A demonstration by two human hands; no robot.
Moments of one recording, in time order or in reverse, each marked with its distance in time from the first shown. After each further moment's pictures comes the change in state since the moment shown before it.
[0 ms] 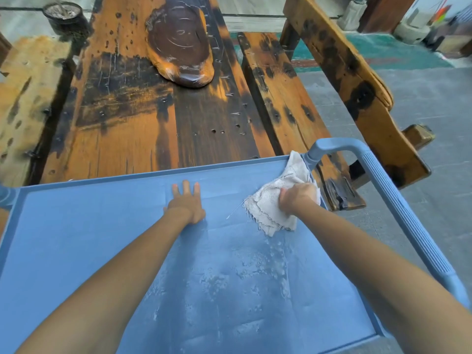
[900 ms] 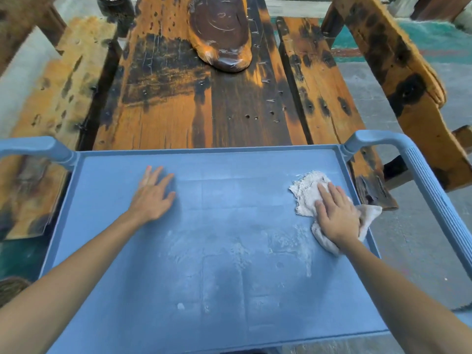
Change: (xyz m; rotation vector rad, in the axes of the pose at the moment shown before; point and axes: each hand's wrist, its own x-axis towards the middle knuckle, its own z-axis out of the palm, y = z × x) left_hand -0.066 -0.172 0.031 -0.199 0.452 0.035; right_hand -0.048 0.016 0.103 0.740 0.515 -0.146
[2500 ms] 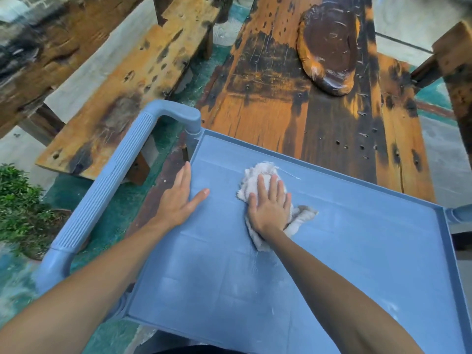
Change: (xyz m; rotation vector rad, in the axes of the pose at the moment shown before) left_hand -0.088 -0.205 -0.004 -0.497 0.220 -0.157; right_hand -0.043 -0.434 0.134 -0.120 -0.241 -0.200
